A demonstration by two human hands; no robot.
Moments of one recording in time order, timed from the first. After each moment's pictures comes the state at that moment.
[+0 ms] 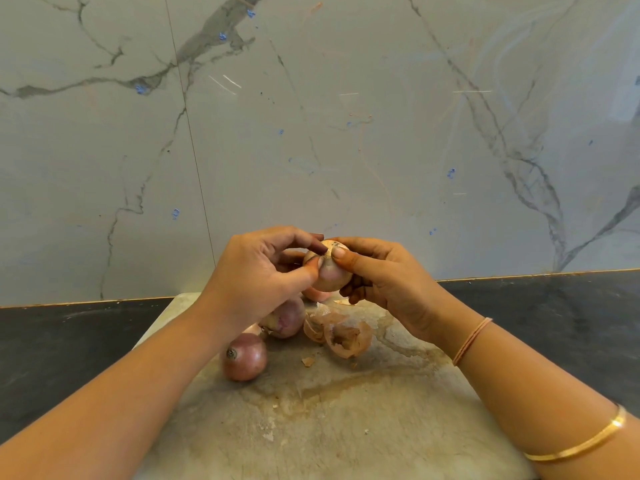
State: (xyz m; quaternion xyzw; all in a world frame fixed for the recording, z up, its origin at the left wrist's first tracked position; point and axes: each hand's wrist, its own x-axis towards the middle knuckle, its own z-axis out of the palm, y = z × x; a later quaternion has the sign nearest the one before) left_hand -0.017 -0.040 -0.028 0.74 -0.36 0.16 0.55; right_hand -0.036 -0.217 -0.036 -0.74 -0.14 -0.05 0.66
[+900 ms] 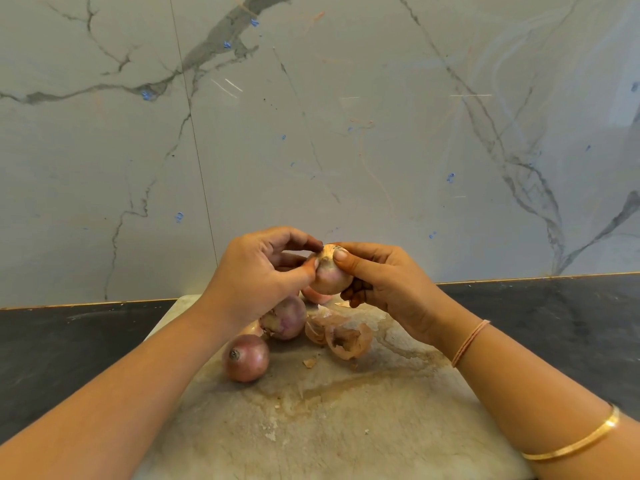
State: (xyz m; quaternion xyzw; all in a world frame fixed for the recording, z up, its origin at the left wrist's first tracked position) left_hand -0.015 -0.039 -0.025 0.75 -0.33 0.15 0.55; right_hand -0.035 -0.218 -0.037 -0.74 -0.14 -0.05 0.66
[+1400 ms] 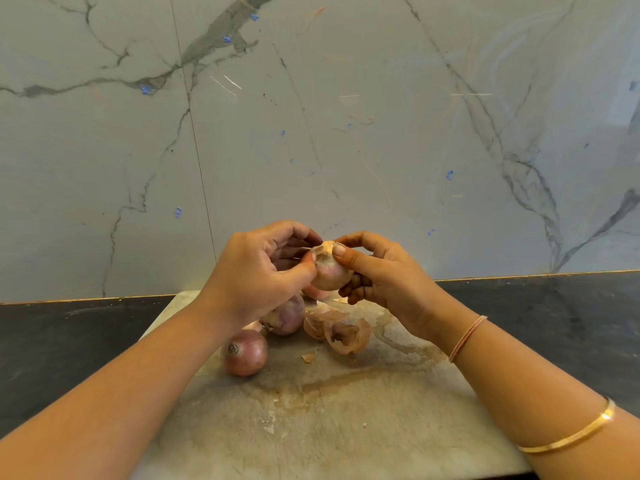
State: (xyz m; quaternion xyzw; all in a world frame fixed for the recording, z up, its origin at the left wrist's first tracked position) left_hand -0.013 -0.038 -0.030 0.76 -0.37 0.24 0.47; right_hand -0.035 -0.217 -0.036 -0.74 -0.13 -0.05 0.66
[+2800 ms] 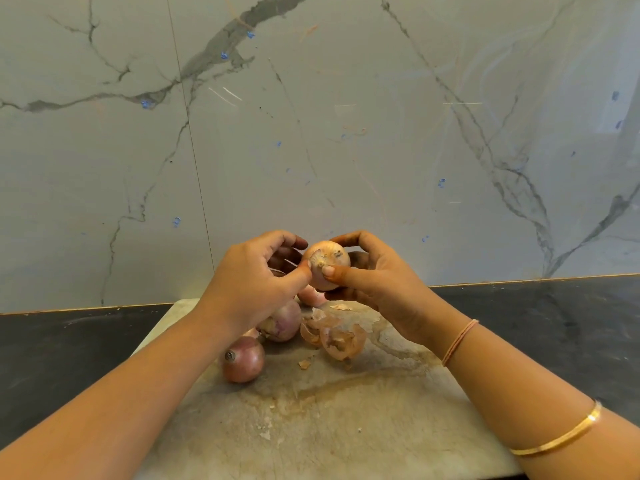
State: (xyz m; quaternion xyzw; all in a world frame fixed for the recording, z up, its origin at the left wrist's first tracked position) left_hand -0.015 -0.042 -0.028 0.82 -0.27 0.22 0.45; right_hand -0.035 -0.216 -0.034 -0.71 -0.15 -0.05 0.68
